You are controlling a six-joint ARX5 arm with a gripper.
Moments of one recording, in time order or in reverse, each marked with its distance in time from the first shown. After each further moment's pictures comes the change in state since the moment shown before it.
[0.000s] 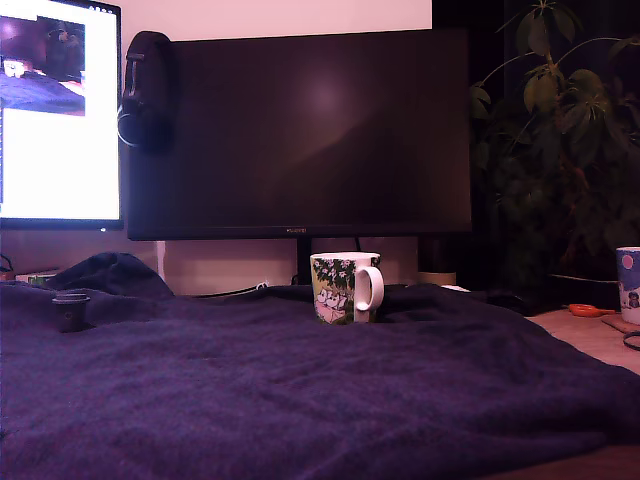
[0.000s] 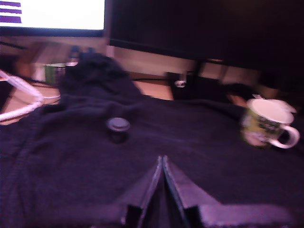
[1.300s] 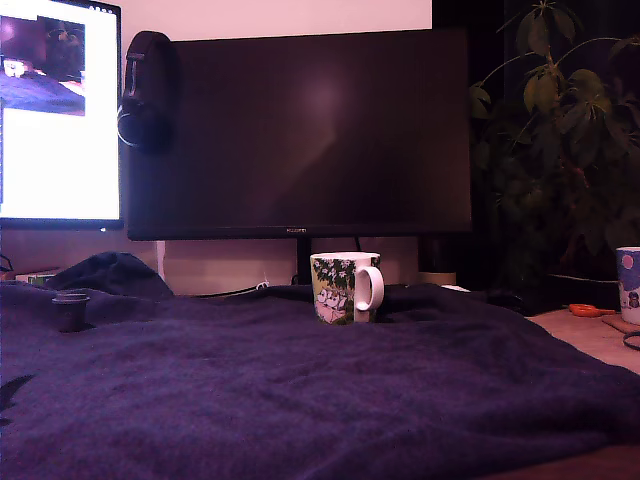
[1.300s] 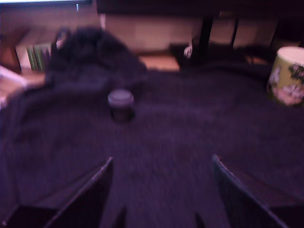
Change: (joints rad) arm 0.000 0.497 -0.250 0.782 0.028 0.184
